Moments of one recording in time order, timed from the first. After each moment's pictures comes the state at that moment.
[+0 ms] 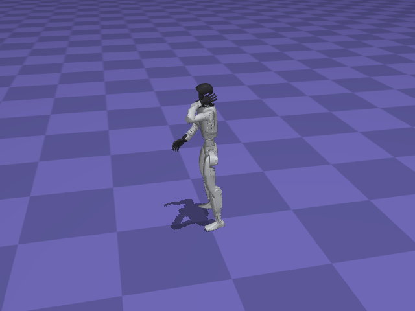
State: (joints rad) left arm -1.64 0.72 -0.71 -0.87 0.54 -0.34 0.83; right arm -0.11 -0.27 0.36 0.87 0.20 -0.12 -0.26; waist 0.12 -0.13 0.01; left_leg 0.01 0.09 0.42 -0.02 -0.16 -0.19; right_leg -0.06 -0.24 -0.29 0.06 -0.05 0.22
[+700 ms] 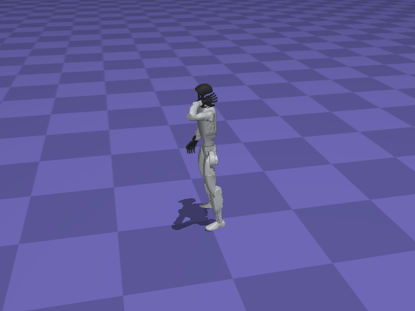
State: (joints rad) left arm -1.81 0.68 -0.78 -0.85 0.59 -0.30 0.83; right arm 0.16 -0.26 0.35 1.04 0.25 -0.09 -0.22; waist 0.14 -0.15 -0.03; left_leg -0.01 0.10 0.36 -0.03 -0.17 -0.18; right_leg -0.04 -0.22 -0.35 0.06 -0.06 0.22
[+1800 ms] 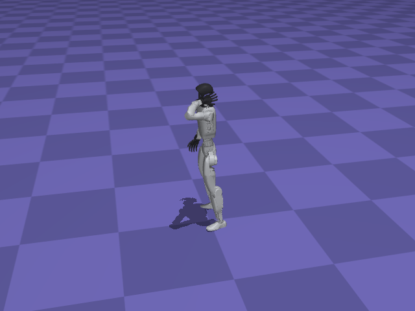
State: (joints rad) left arm -1.79 0.67 -0.78 -0.84 0.53 -0.28 0.83; right arm 0.17 -0.27 0.28 1.08 0.29 -0.08 -0.22; waist 0.08 -0.15 -0.06; left_leg 0.01 0.11 0.37 -0.02 -0.18 -0.17; right_leg -0.02 -0.22 -0.36 0.05 -0.07 0.23
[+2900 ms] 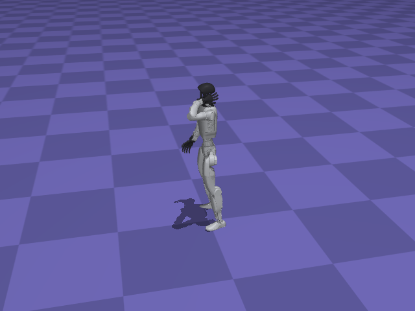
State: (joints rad) left arm -1.70 0.67 -0.70 -0.83 0.56 -0.29 0.84; right arm 0.09 -0.25 0.28 1.06 0.27 -0.11 -0.23; waist 0.11 -0.14 -0.06; left_leg 0.03 0.08 0.36 -0.01 -0.17 -0.18; right_leg 0.01 -0.24 -0.35 0.06 -0.08 0.22
